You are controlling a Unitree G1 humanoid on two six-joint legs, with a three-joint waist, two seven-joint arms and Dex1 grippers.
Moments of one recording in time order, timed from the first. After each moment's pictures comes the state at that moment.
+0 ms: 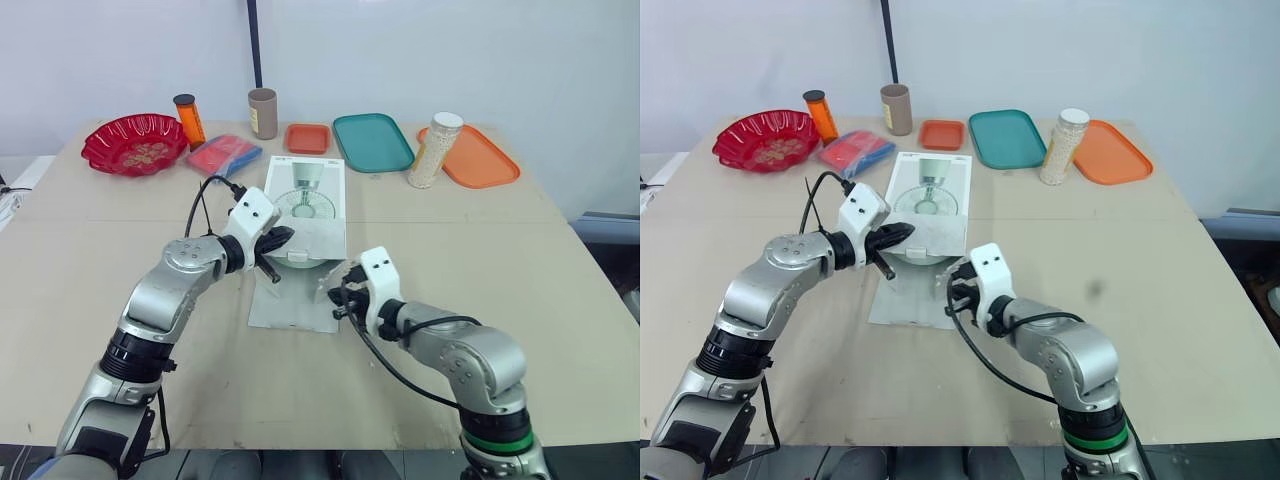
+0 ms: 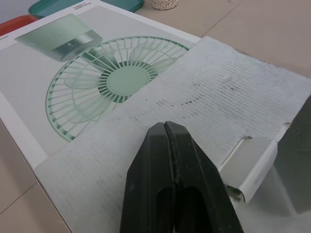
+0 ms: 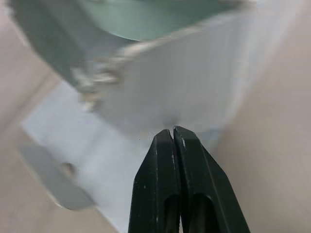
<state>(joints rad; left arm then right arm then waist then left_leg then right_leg) -0.61 0.44 -0.17 -0.14 -0.24 0.68 -0.60 -0.34 -0.23 0.06 -0.56 0.45 1.28 0.17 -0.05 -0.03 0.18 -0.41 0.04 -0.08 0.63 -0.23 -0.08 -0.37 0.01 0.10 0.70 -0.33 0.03</state>
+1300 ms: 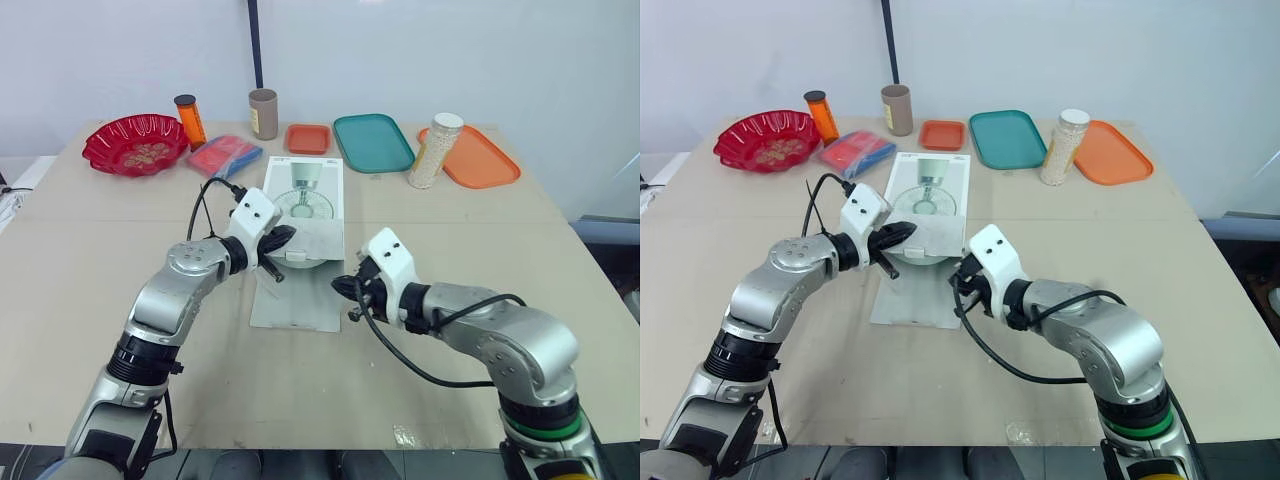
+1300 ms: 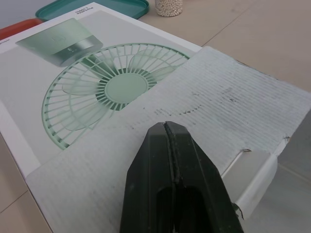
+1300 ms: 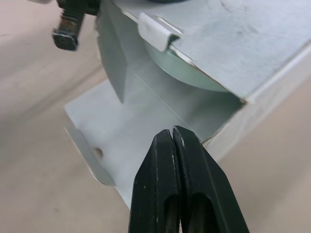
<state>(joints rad) -0.60 0.39 -0.15 -0.13 -0.23 0.66 -0.57 -0.45 -0.46 0.07 -0.68 0.54 1.33 0.33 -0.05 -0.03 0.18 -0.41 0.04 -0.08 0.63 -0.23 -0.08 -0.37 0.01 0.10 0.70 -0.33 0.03</state>
